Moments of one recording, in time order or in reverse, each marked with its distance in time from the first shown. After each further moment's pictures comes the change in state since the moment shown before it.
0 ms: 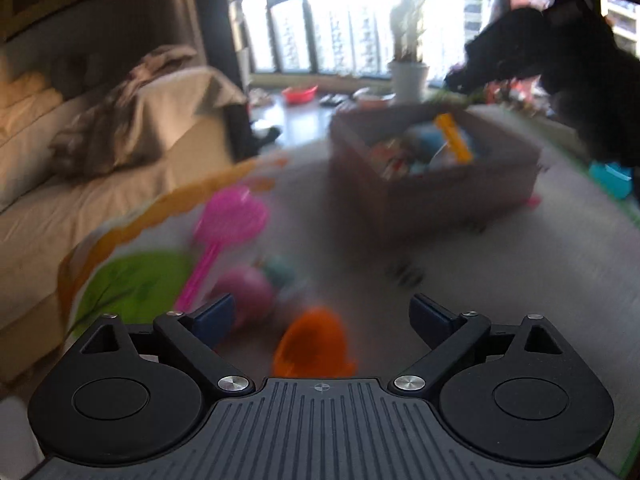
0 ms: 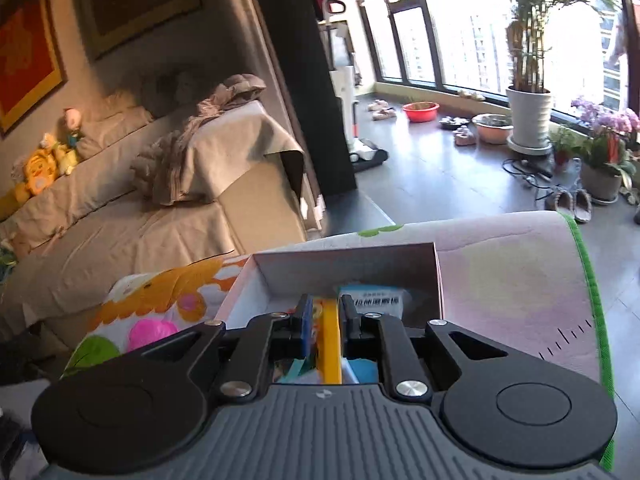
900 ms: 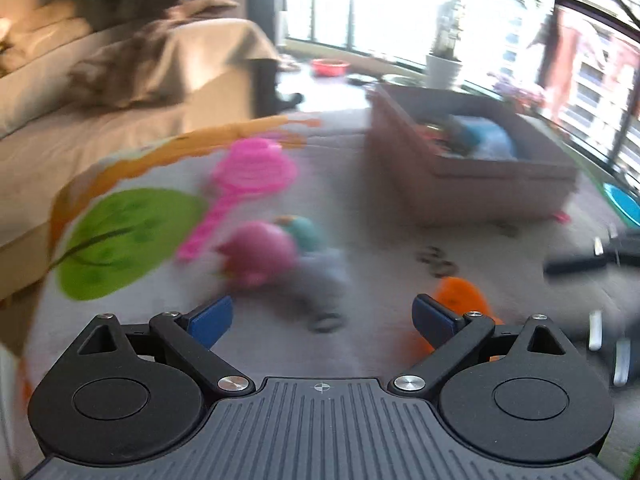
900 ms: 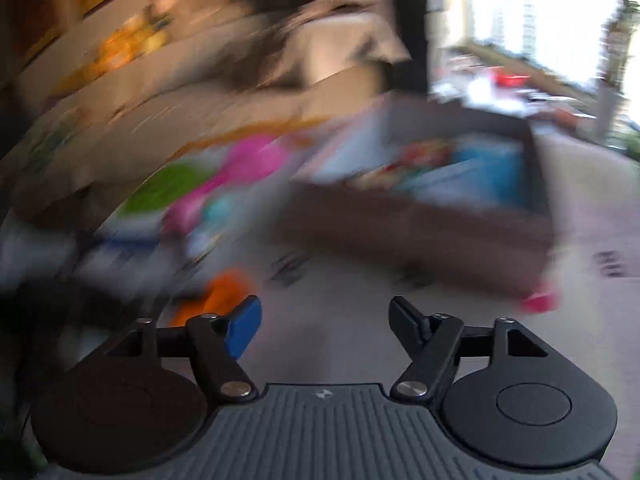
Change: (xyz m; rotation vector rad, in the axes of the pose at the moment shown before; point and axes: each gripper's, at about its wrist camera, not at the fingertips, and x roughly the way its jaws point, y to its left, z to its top) left arm 0.014 0.030 -0.004 -0.192 0.064 -0.002; right arm -0.054 0.077 -0.140 -0.336 0.251 0.261
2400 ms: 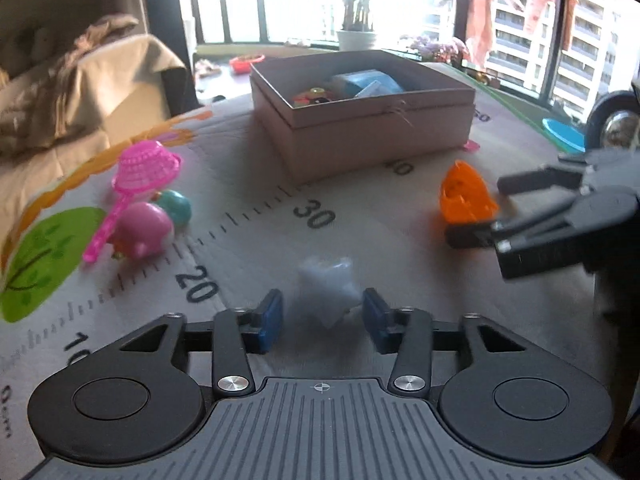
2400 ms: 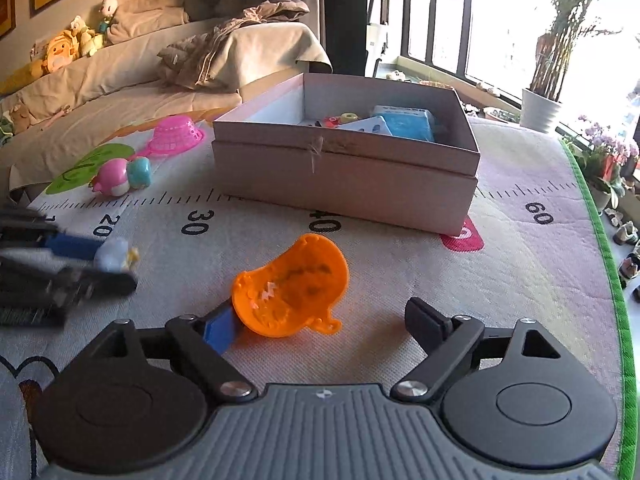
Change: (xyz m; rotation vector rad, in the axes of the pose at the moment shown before) left arm -0.004 -0.066 -0.032 0.250 0.020 -0.145; right arm -0.005 -0.030 -0.047 0.128 -0.084 -0.310
